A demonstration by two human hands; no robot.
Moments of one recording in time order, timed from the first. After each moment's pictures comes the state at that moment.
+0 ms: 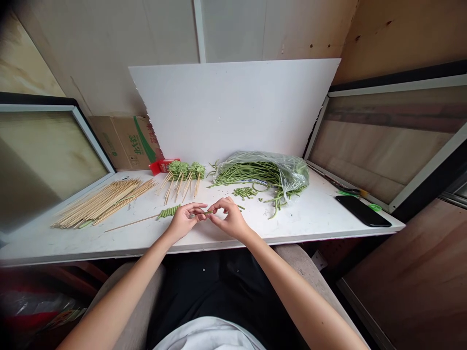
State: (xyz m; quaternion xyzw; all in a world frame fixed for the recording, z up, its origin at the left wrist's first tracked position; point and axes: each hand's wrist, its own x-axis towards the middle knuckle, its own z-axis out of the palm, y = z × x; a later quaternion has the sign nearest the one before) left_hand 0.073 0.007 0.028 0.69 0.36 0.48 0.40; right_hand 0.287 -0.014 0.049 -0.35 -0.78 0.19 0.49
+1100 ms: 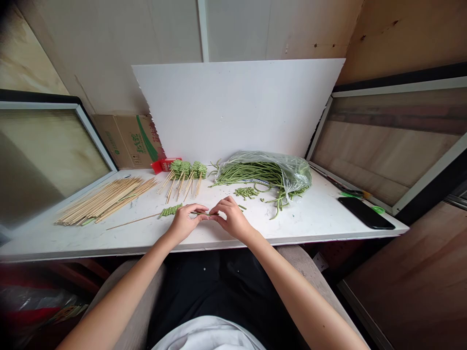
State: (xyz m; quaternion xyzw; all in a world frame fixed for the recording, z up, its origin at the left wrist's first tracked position) left_hand 0.072 -0.001 0.034 0.77 0.38 0.47 0.19; right_hand 0.293 -0.007 0.045 -0.31 -0.84 0.11 0.44
